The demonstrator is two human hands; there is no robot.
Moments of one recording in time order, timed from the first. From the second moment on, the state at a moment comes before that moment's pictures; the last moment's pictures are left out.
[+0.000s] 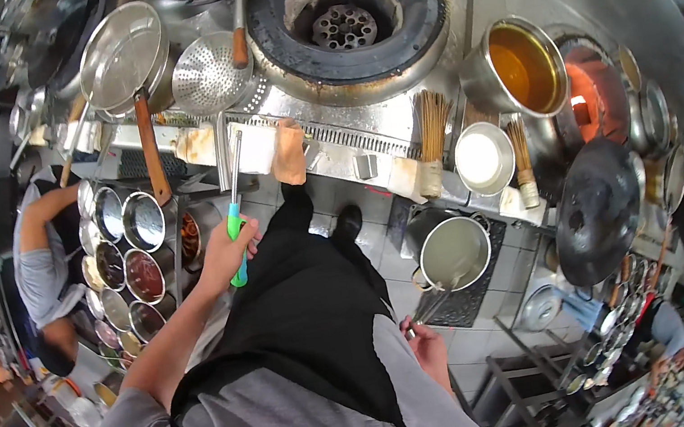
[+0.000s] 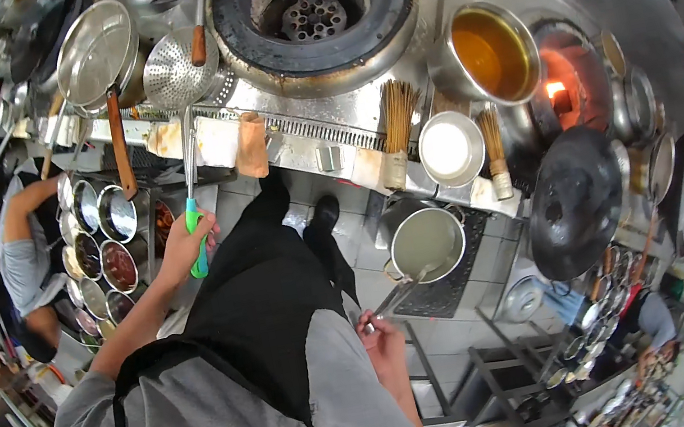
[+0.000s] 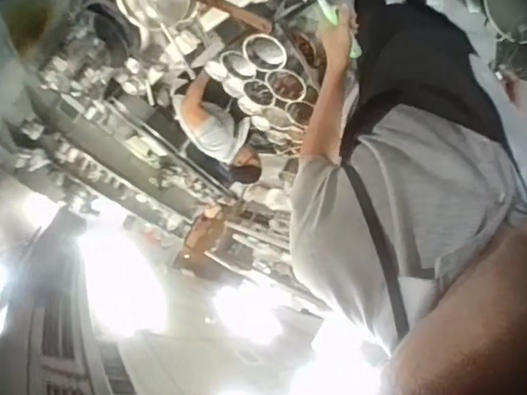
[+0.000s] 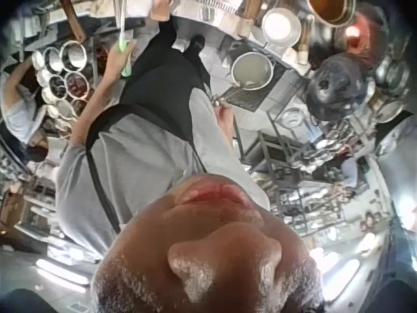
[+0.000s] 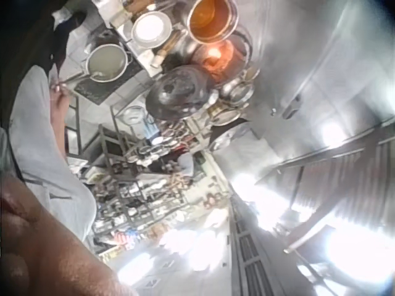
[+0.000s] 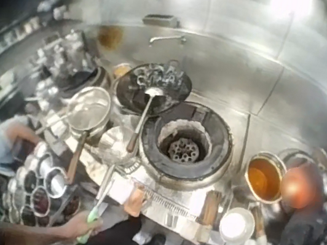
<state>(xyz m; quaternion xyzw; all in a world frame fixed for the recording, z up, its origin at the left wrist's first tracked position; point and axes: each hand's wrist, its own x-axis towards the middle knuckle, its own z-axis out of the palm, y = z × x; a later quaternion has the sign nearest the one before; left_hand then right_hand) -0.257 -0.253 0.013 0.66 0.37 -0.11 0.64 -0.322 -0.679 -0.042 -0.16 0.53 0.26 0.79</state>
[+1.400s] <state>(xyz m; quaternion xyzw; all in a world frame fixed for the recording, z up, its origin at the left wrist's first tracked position) -0.242 -0.122 0.071 0.73 0.35 -0.05 0.58 0.214 -0.324 0.031 0.97 0.19 -0.11 0.14</state>
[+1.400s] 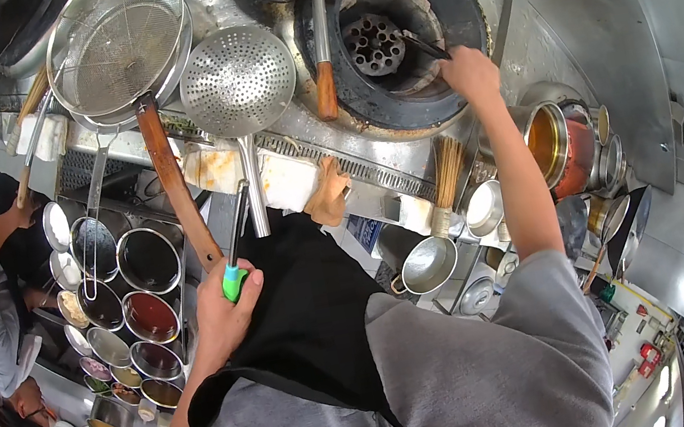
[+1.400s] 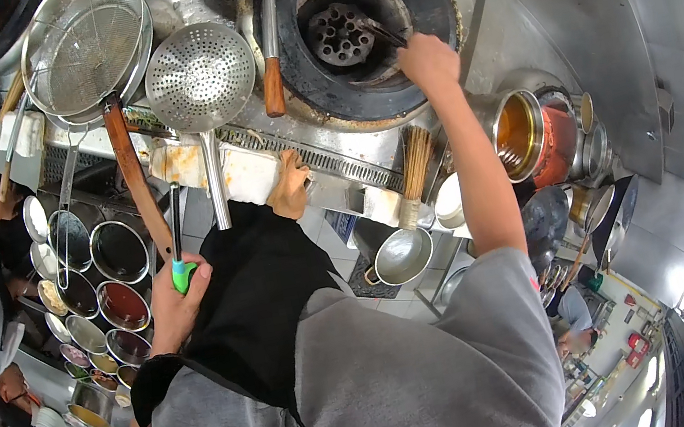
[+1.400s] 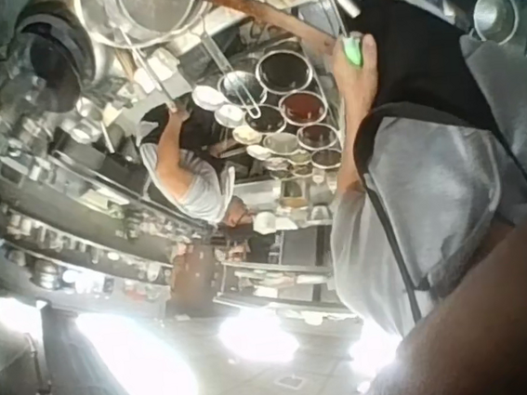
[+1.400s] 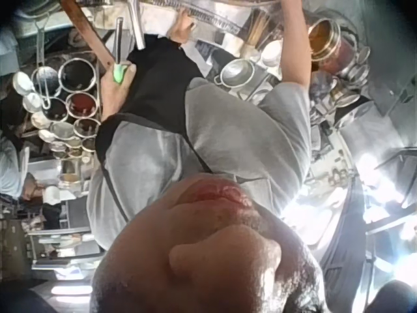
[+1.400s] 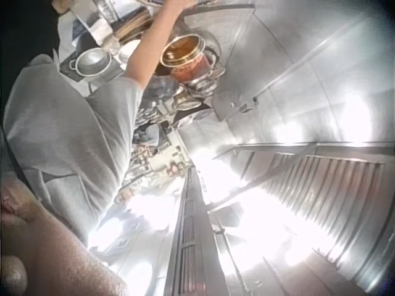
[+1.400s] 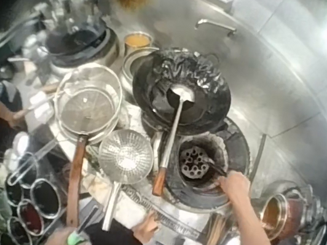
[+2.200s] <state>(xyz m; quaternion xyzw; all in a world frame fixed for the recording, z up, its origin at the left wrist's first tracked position) -0.163 -0.217 0.099 0.58 0.25 -0.29 0.72 -0.287 -0.677 -0.099 0.89 -0.22 -0.40 0.01</state>
